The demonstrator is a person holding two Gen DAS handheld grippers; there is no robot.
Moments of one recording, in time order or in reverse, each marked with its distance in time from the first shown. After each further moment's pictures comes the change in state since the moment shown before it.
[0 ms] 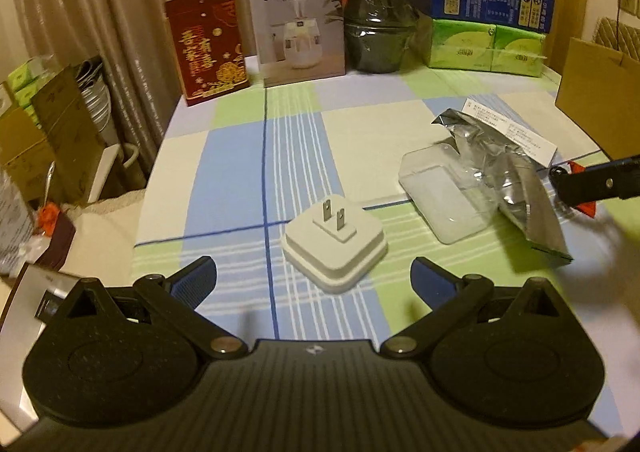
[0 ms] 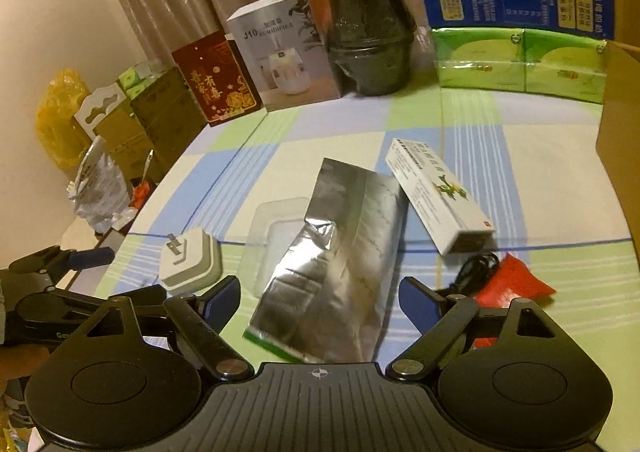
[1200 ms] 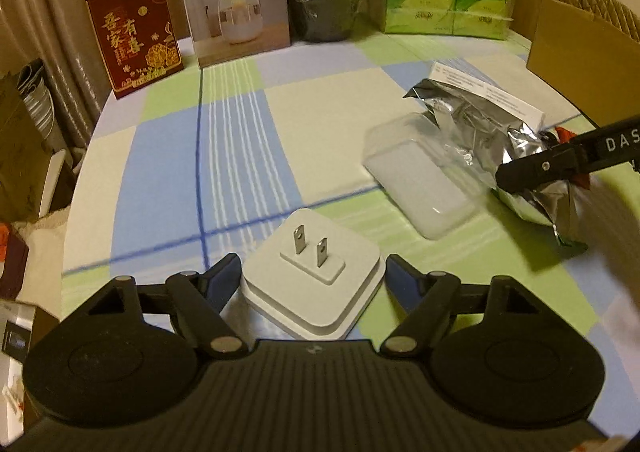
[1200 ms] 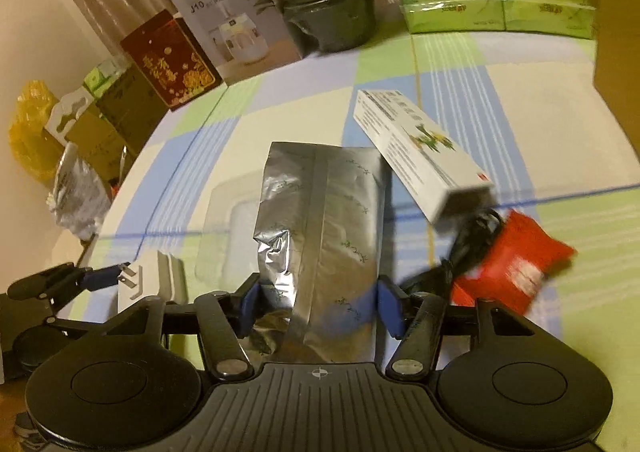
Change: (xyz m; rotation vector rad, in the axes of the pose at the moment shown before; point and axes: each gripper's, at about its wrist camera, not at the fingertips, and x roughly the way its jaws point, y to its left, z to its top) left arm 0.047 -0.015 0.006 0.088 0.070 -0.132; right arm 0.030 -0.022 -0.007 0.119 0.100 -0.036
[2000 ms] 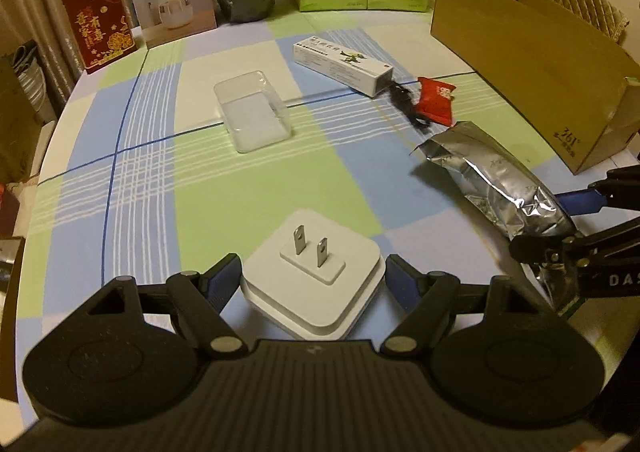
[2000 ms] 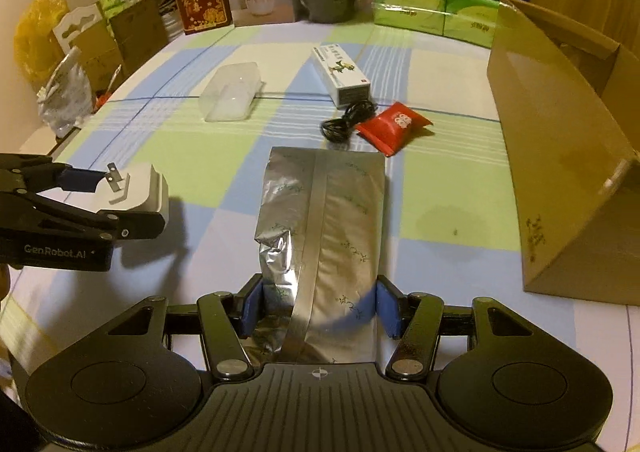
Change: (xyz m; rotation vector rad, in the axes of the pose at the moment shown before) left arm -0.091 -0.135 -0.044 -0.025 0.064 -0.018; right arm -0.127 -0.007 -0.126 -0.245 0.024 -0.181
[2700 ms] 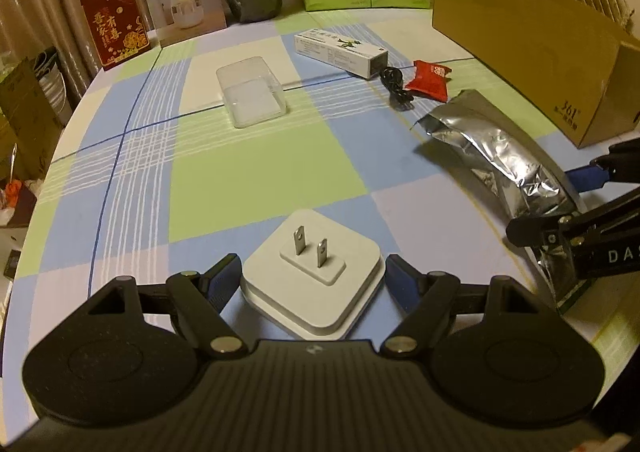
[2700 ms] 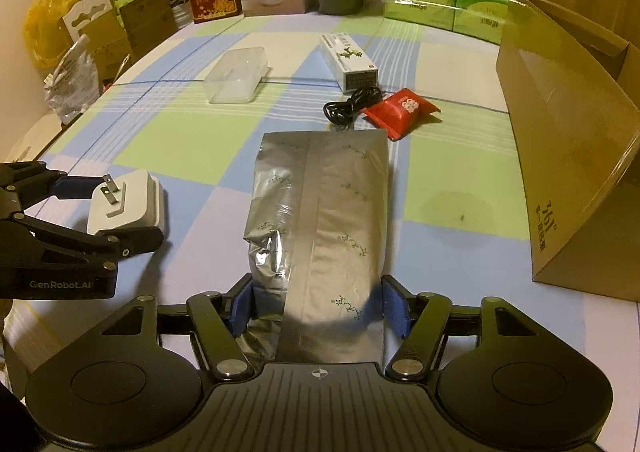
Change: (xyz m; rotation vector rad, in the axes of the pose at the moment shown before) left arm 0.000 -0.025 -0.036 0.010 -0.045 0.073; right arm 0.010 -0.005 -0.014 -0.029 0.004 0.020
